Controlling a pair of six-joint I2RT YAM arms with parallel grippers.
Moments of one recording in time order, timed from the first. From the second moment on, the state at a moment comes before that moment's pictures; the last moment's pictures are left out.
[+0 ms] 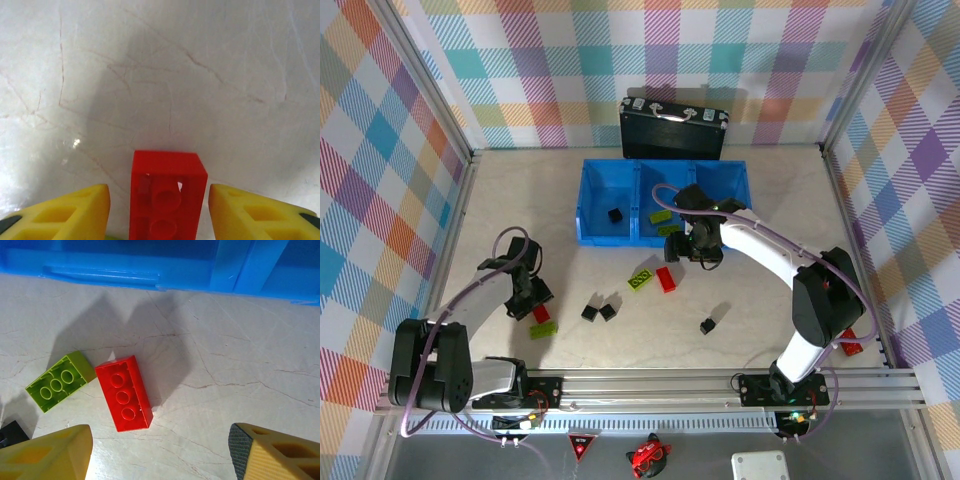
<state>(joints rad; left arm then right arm) -0.10 1.27 0.64 -0.77 -0.06 -0.74 0.61 1.68 1.31 -0.90 -0.07 0.52</state>
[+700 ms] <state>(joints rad) -0.05 1.30 0.67 -0.71 0.02 -0.66 0.61 1.67 1.27 -0.86 -0.15 0.56</state>
